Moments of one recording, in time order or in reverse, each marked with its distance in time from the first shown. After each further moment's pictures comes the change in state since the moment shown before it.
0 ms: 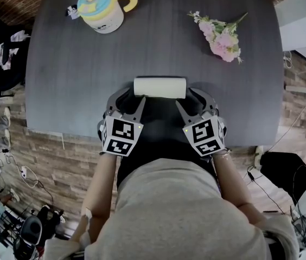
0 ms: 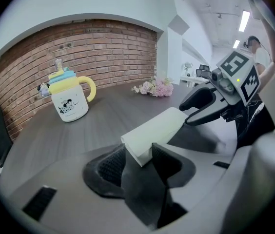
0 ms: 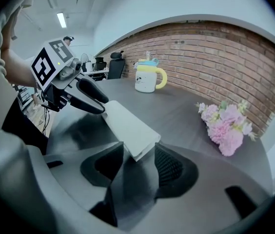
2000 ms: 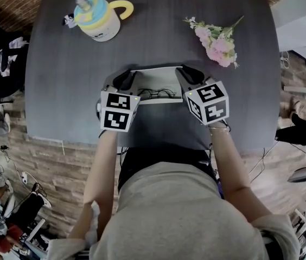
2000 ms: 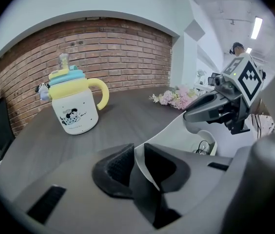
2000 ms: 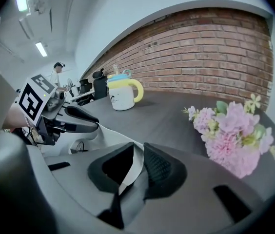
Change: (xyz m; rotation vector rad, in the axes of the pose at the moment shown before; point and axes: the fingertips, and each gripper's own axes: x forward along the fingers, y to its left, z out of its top) left arm 0.047 0.059 0.053 -0.104 -0.047 0.074; right arm 0.045 -0.078 0.055 0.261 -0.118 0.018
